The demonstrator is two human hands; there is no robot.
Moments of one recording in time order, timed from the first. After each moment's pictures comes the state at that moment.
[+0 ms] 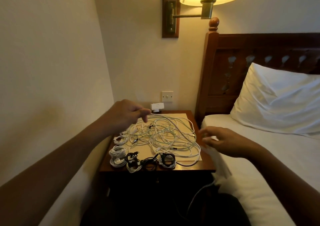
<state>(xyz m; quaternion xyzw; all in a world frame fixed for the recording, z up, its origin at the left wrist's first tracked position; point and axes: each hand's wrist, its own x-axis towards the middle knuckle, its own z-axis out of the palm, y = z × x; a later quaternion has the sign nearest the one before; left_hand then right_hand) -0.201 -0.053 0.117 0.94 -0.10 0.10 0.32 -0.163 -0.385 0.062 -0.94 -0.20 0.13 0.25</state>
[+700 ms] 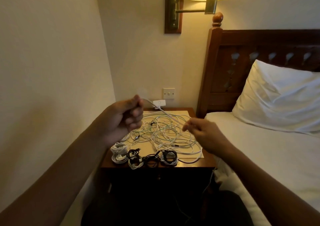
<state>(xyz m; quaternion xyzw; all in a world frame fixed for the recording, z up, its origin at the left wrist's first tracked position) -0.231 -0.056 0.110 0.55 -0.10 -0.07 0.83 -0.163 -0.330 0.042 -0.90 -0.22 -0.05 0.38</state>
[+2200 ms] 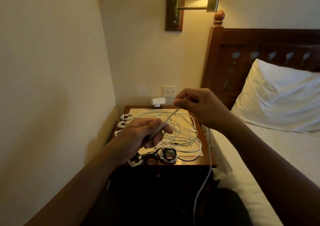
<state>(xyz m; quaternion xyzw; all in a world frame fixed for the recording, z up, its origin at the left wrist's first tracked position) -0.249 -0.085 0.069 0.71 -0.18 -0.05 0.67 -0.177 -0.304 0.121 -0.83 -0.33 -0.08 0.44</state>
